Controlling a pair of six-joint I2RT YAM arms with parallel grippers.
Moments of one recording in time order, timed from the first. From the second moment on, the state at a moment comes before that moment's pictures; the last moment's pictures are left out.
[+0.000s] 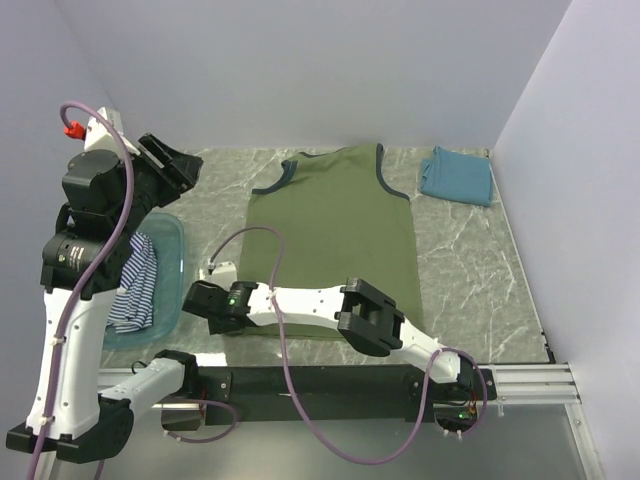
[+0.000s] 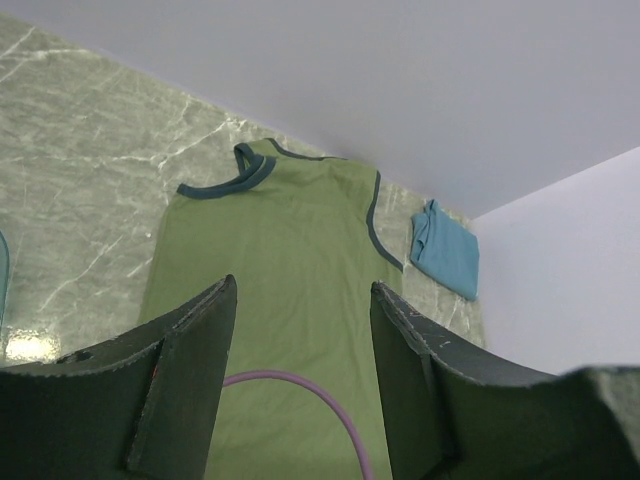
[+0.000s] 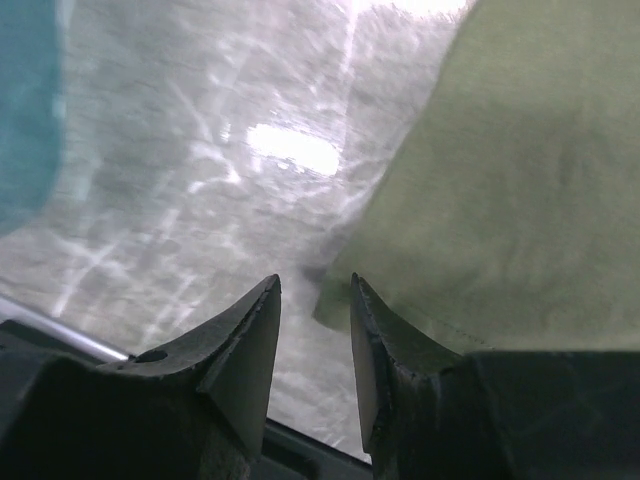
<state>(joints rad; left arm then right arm) -0.19 1.01 1.60 -0.78 -0.04 -0.65 1.35 2.38 2.03 -0.72 0.32 1.02</state>
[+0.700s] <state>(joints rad) -0.18 1.08 1.42 -0.66 -0.07 -0.65 1.36 2.07 1.48 -0.53 0.28 0.97</state>
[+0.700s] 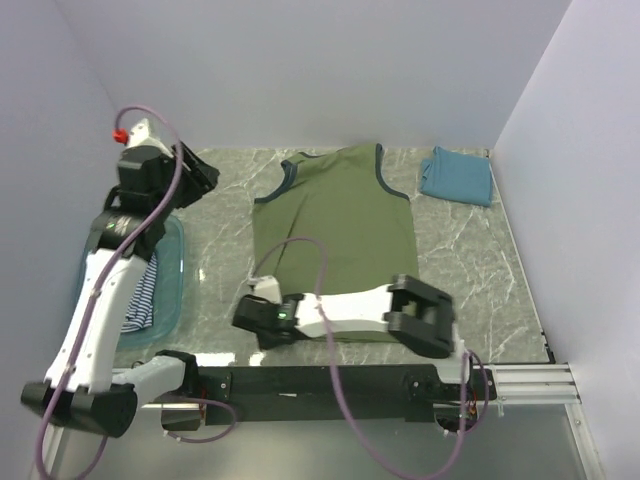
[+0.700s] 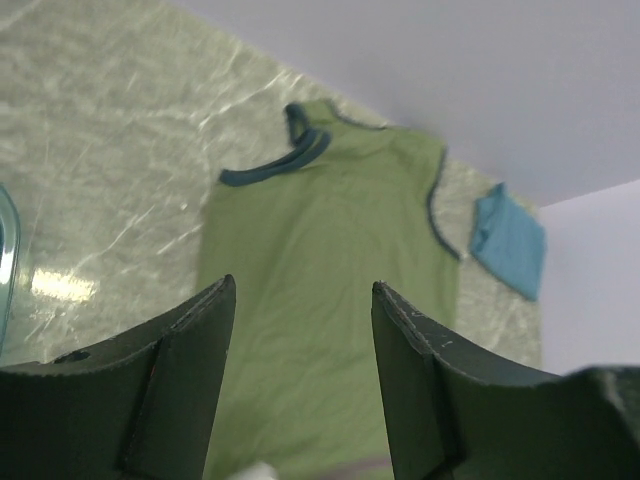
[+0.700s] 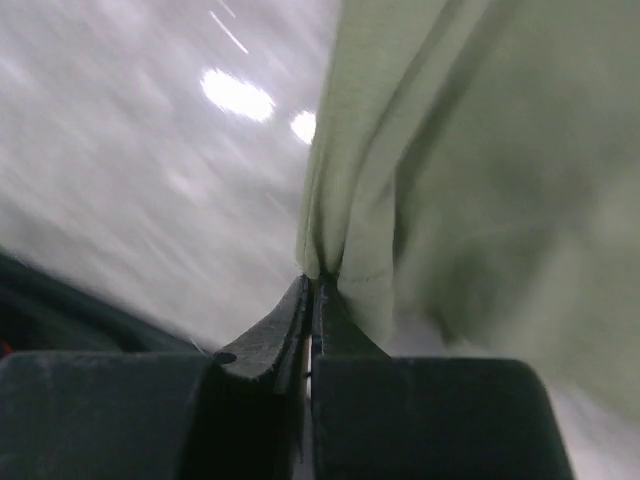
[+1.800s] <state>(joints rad) -0.27 2.05 1.48 -0.42 -0.10 -0.58 1.37 1.68 1.15 -0.40 0.16 0.98</state>
